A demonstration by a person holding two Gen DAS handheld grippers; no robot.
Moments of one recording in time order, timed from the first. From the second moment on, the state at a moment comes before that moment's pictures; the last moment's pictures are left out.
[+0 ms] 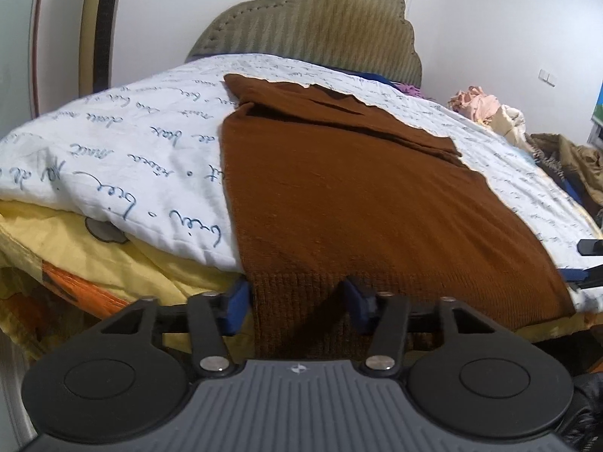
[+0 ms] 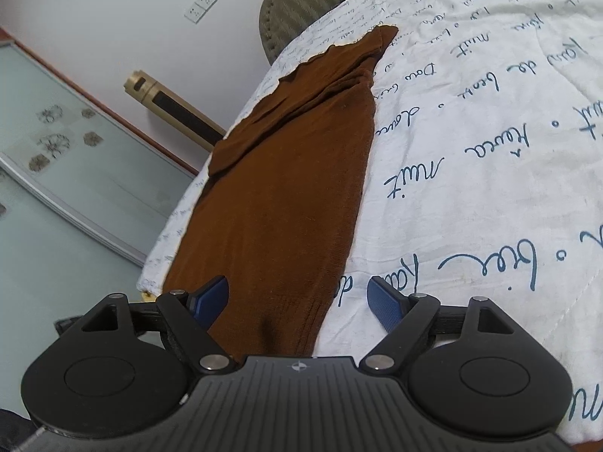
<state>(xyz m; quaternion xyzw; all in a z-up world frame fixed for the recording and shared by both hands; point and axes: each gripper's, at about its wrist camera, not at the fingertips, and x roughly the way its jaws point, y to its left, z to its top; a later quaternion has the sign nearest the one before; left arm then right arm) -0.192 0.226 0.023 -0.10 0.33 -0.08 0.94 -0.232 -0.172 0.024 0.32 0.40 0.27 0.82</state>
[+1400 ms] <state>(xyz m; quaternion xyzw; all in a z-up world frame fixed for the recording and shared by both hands) -0.193 0.243 0.020 -0.17 0.33 -0.12 0.92 -0.223 -0.135 0.000 0.35 0.44 0.30 0.77</state>
